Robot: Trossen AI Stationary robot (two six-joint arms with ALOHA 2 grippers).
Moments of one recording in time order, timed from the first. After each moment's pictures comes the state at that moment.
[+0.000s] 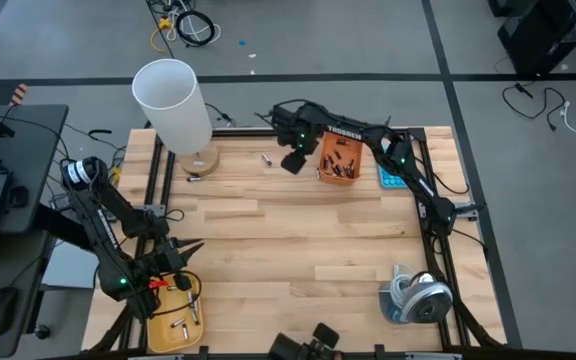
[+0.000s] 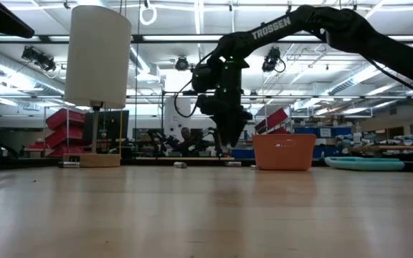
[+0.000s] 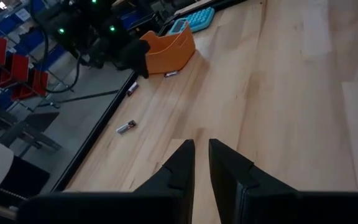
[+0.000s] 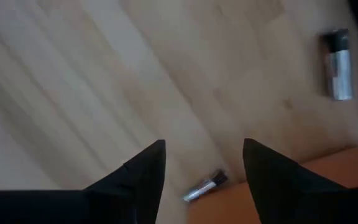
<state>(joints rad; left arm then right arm) -1.15 1.35 0.88 -1.43 -1.18 -1.48 -0.51 2.40 2.23 -1.33 -0.05 0.09</state>
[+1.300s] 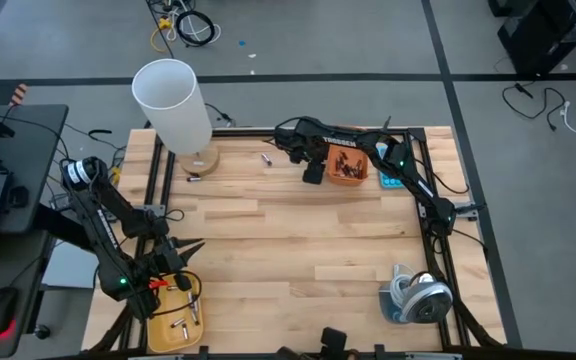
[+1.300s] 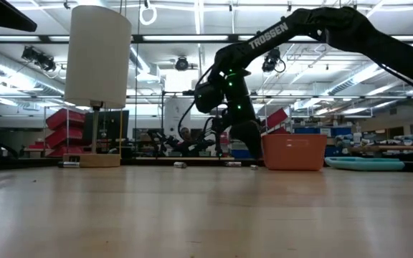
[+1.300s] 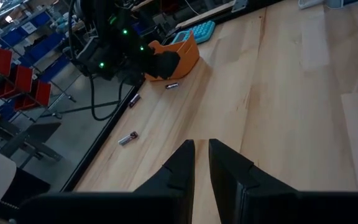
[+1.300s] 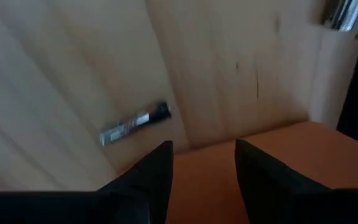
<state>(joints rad) -1.15 1.35 0.88 -1.43 -1.23 -1.47 -0.46 2.40 2.07 -1.44 0.26 -0.12</state>
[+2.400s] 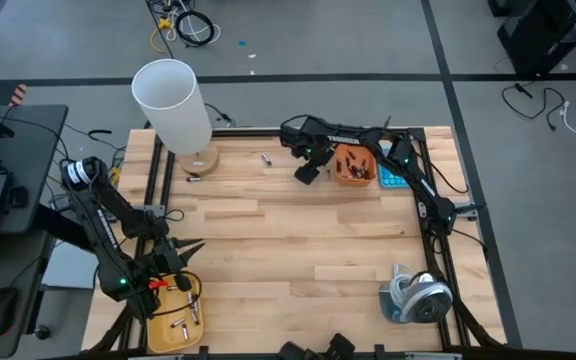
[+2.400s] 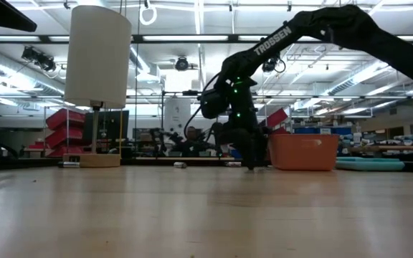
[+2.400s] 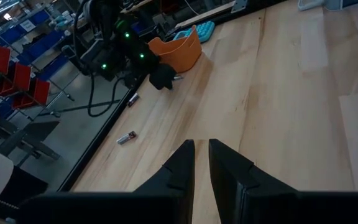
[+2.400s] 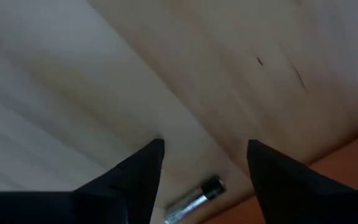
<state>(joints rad) -1.15 1.35 0.88 -1.43 -1.23 -1.48 -0.49 2.39 1.92 -1.26 0.09 0.23</state>
